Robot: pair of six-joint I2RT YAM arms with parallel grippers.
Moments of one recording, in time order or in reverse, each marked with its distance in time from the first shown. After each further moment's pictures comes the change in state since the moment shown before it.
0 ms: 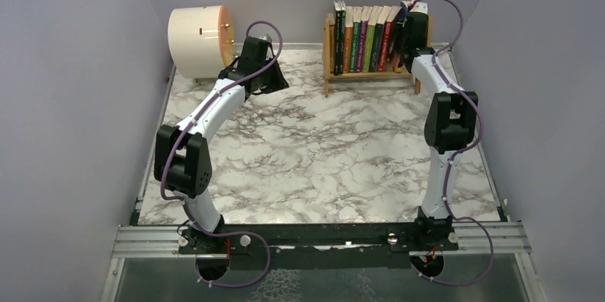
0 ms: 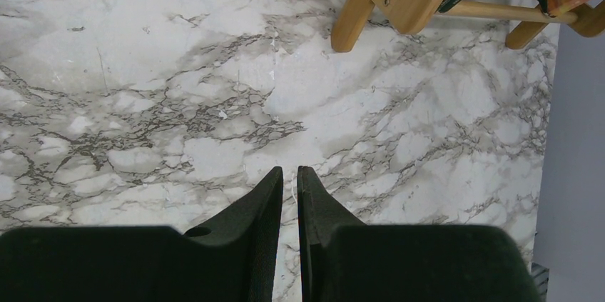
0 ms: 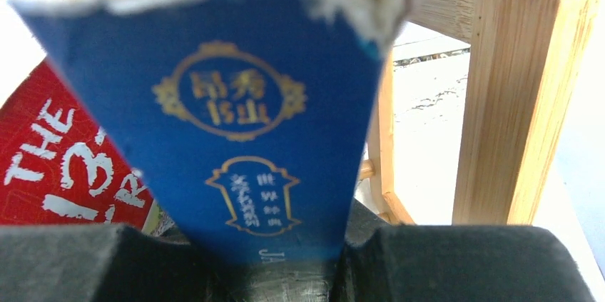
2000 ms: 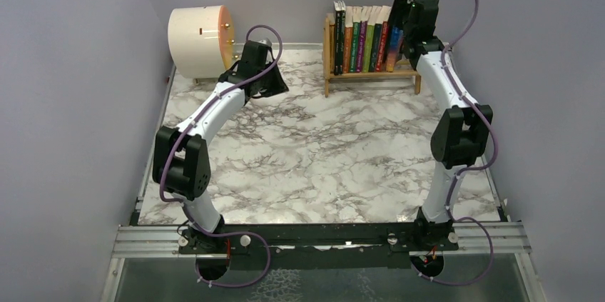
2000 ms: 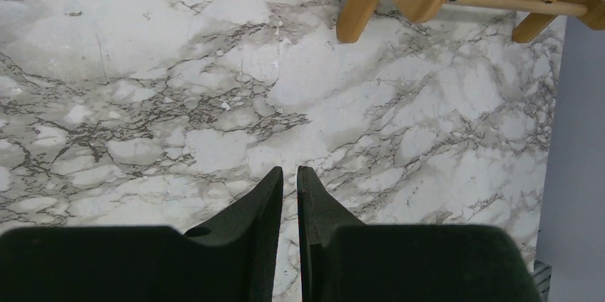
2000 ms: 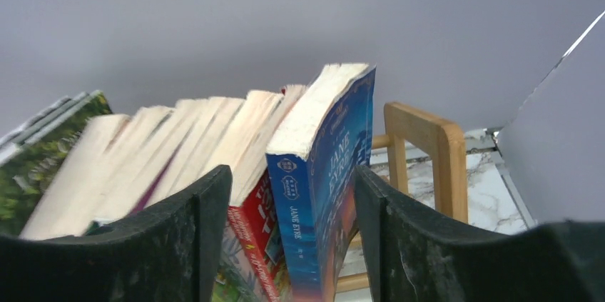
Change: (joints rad) left arm -0.003 -0.013 -0.054 0.021 0.000 -0.005; right arm 0.051 -0.182 -0.022 0.103 0.001 -0.006
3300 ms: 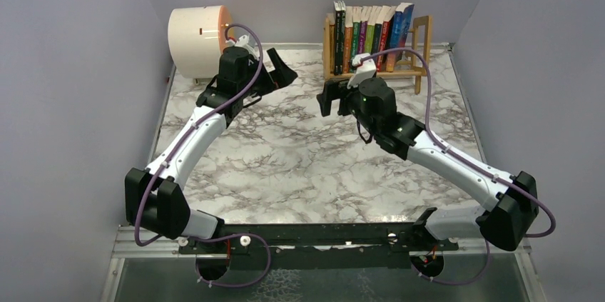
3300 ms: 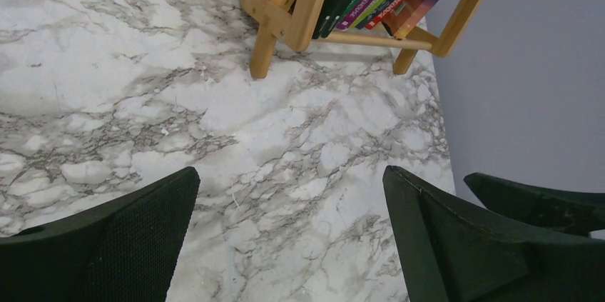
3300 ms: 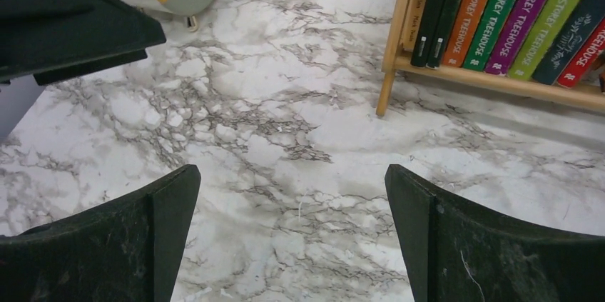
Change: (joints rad) left arm 0.000 -0.324 -0.212 0.204 0.043 -0.074; right arm 0.632 -0.727 -0.780 -0.080 0.077 0.172
